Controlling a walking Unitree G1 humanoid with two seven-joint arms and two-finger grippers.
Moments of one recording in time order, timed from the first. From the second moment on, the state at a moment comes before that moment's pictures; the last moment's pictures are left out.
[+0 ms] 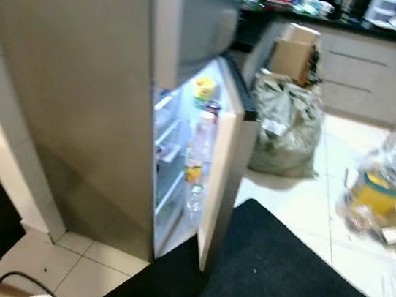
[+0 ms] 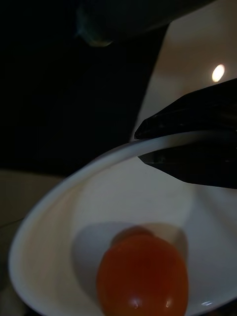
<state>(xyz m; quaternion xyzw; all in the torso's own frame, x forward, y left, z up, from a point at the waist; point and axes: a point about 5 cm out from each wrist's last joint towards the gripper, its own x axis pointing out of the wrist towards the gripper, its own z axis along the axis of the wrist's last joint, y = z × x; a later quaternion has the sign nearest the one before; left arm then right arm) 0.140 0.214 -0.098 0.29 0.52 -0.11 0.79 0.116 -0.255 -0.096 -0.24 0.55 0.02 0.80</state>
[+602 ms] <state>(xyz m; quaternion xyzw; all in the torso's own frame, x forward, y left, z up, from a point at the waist) 0.188 0.231 -0.068 0.36 0.37 0.02 0.85 0.122 -0.270 -0.089 -0.29 0.52 -0.01 0.80</state>
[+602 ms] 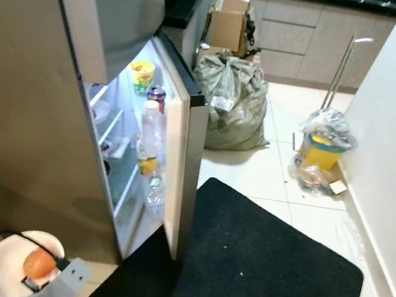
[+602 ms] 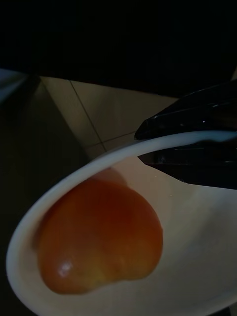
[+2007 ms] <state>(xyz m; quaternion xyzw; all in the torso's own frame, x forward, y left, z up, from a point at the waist) 0.173 0.213 -0.082 0.32 0.42 -0.05 0.84 0.141 -0.252 -0.088 -0.29 0.51 0.04 0.81</state>
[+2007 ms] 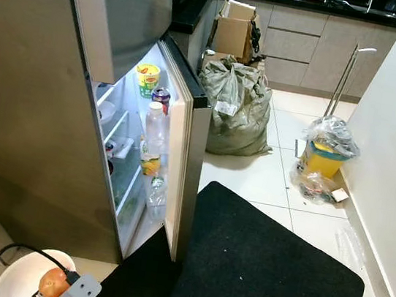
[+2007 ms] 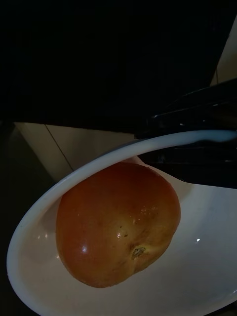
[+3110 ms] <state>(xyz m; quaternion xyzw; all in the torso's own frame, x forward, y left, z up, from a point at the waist) 0.178 0.209 -0.081 0.31 0.42 -0.05 0.85 0.139 -0.242 -0.092 -0.27 0.51 0.06 0.81</state>
